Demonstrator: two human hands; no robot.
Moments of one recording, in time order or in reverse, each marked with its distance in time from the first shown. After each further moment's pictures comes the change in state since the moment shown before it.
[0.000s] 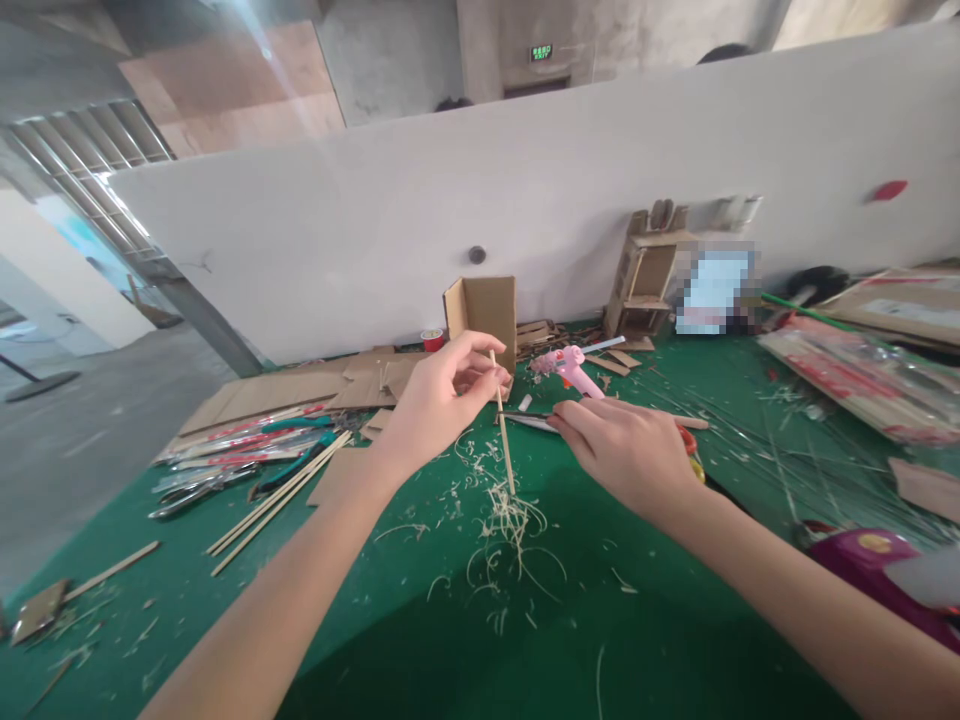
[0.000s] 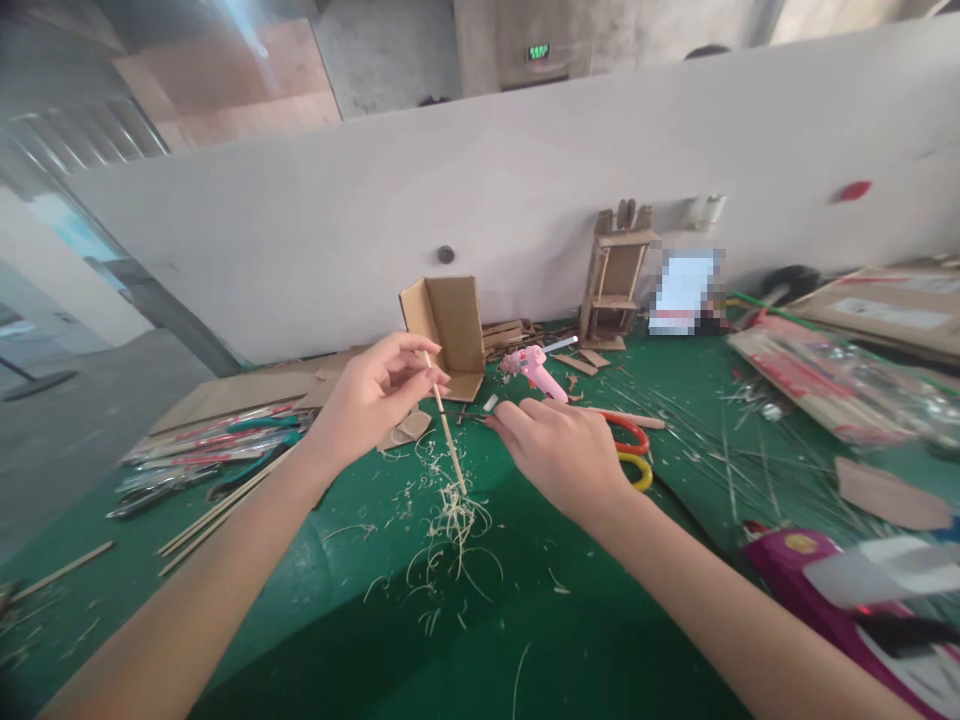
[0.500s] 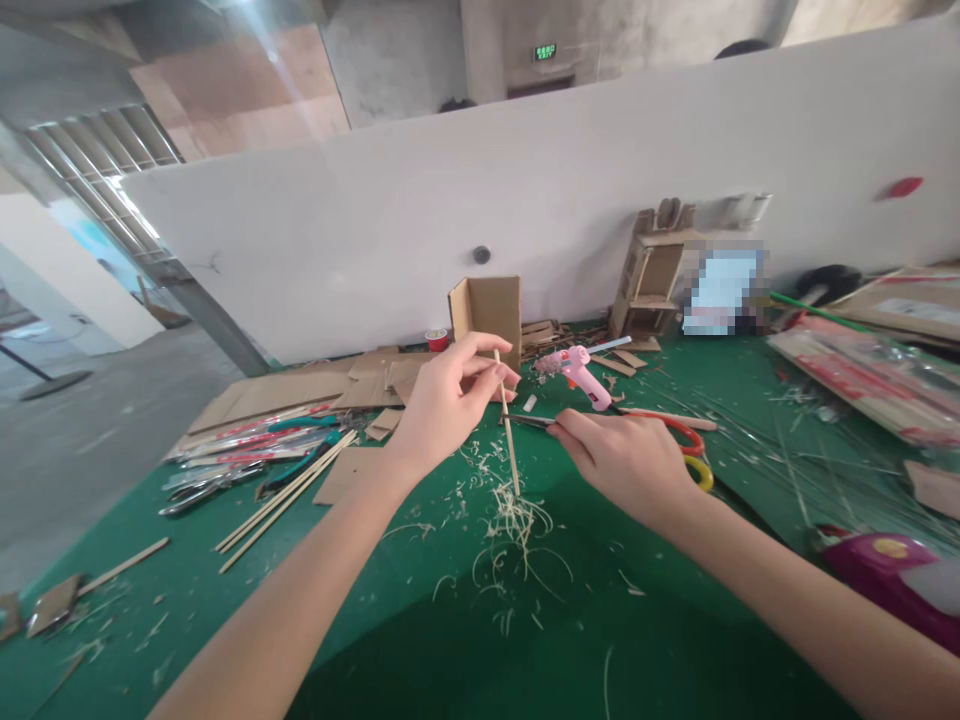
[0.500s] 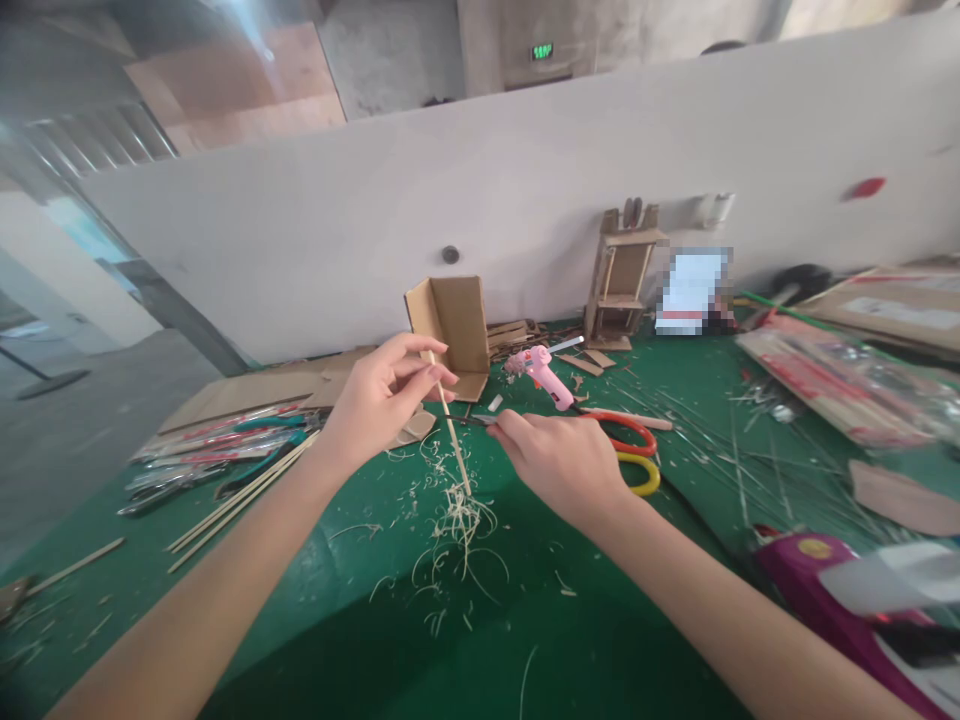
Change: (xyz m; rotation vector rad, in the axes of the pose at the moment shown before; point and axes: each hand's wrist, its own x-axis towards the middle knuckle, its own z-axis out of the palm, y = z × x) left_hand 0.000 -0.003 0.005 -0.020 0.034 -0.008; right_hand -0.006 -0.005 0.009 -0.012 -0.063 0.027
